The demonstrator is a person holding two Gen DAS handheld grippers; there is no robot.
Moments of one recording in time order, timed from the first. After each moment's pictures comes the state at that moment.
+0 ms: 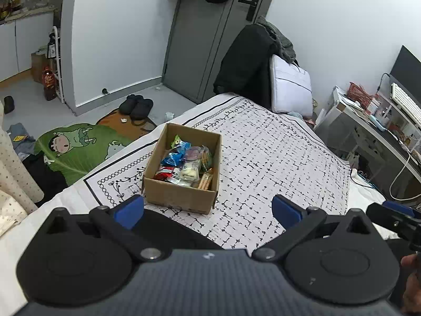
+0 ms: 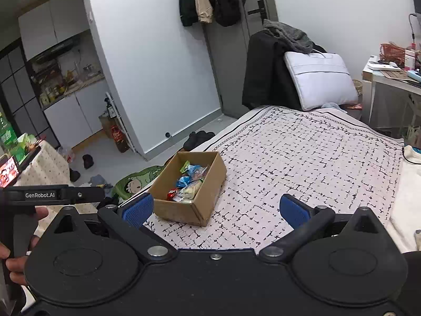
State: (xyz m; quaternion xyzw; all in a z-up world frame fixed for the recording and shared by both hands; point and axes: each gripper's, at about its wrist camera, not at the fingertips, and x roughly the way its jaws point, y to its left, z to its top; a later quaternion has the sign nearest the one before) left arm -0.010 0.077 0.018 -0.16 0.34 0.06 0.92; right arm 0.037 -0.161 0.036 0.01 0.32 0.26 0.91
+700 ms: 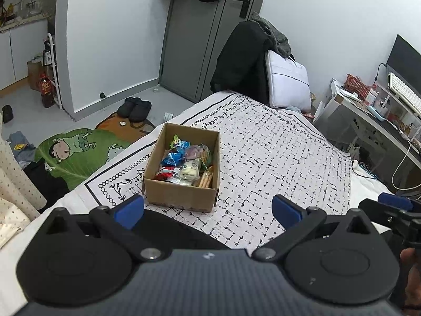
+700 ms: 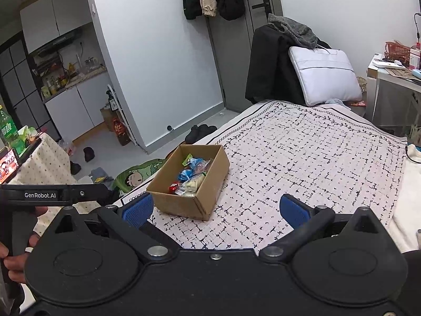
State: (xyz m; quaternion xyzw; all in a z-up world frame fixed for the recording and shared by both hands) left arm -0.011 0.072 0.016 -0.13 0.35 0.05 0.93; right arm 0.036 -0.155 0.034 0.00 0.33 0.26 0.91
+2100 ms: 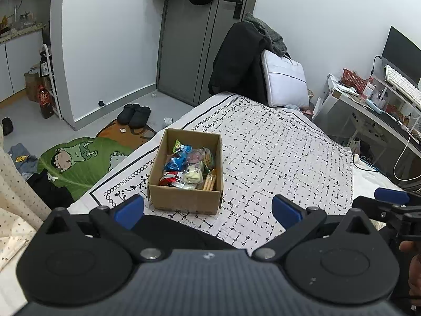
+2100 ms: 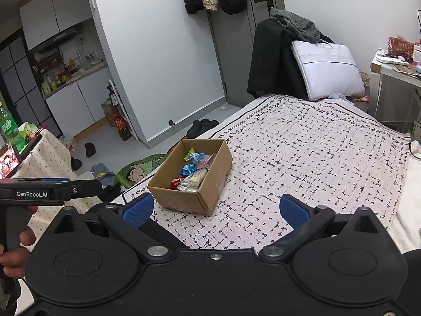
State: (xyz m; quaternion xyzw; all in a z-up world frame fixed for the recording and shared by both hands) left arm -0.015 0.078 0.021 -0.11 0.34 0.04 0.93; right arm 0.040 -0.147 0.029 0.00 0.34 0.26 0.90
